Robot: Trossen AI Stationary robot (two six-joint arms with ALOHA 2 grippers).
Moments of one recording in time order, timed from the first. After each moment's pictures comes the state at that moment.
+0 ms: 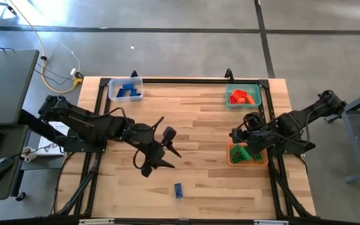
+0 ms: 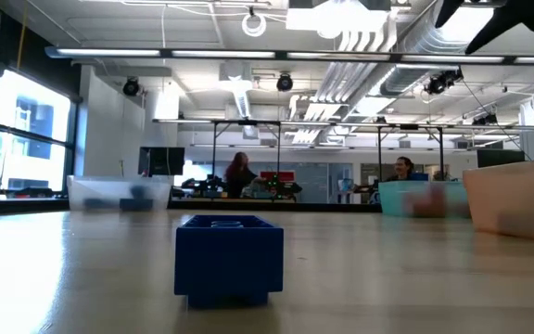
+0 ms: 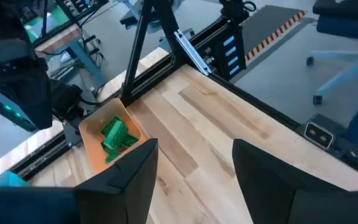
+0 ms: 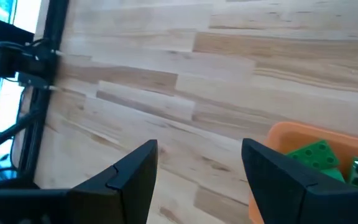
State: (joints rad) left arm -0.19 1.43 1.26 -0.30 0.09 0.46; right arm 0.48 1.06 1.11 -1.13 0.52 1.77
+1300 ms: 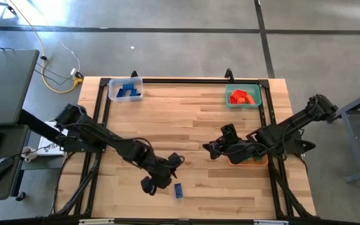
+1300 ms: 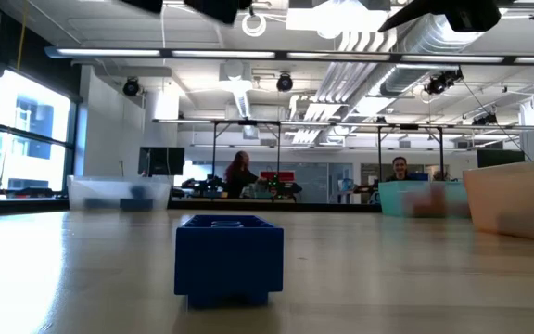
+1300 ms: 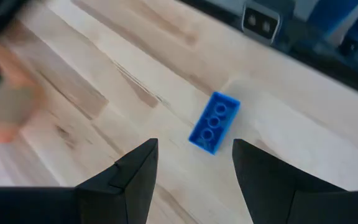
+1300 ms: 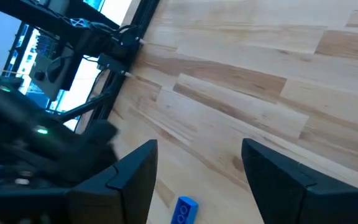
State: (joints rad) left arm -0.33 1.70 1.26 -0.44 0.04 0.51; right arm 0.49 1.32 1.11 -0.56 0.60 1.46
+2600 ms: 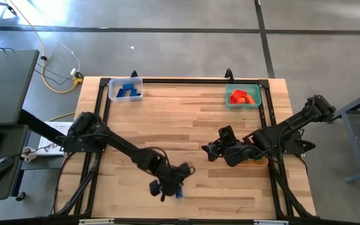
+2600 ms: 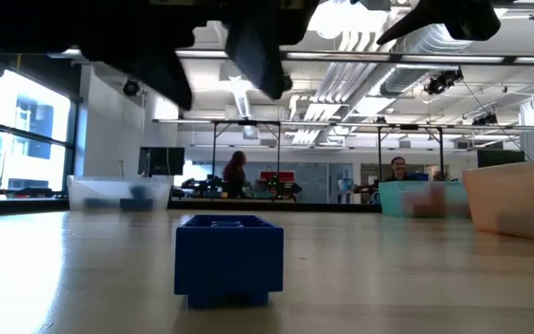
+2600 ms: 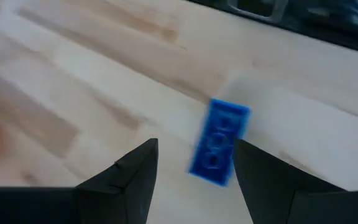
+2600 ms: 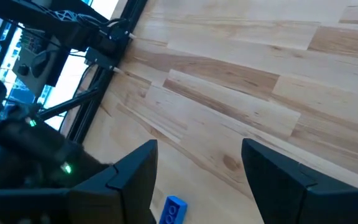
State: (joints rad) left arm -0.32 1.91 1.34 -0.36 0.09 0.68; right arm 0.48 1.36 1.10 -0.56 0.59 1.46
